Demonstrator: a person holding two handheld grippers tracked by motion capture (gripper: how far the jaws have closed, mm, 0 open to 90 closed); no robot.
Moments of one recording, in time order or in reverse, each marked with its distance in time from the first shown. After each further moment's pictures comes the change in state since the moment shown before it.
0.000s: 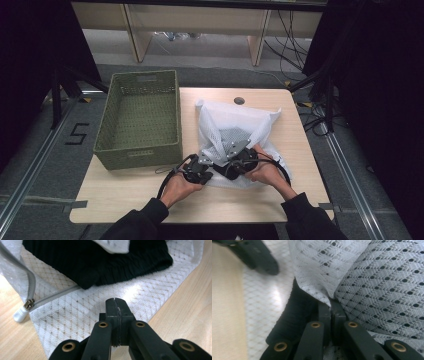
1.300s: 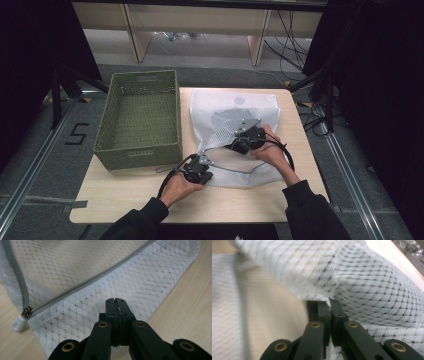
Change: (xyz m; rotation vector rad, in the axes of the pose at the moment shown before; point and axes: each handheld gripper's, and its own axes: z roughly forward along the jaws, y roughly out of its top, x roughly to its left) left arm 0.001 0.000 0.000 0.002 -0.004 0.012; right arm -0.057 0.011 -0.019 -0.069 -0.165 0.050
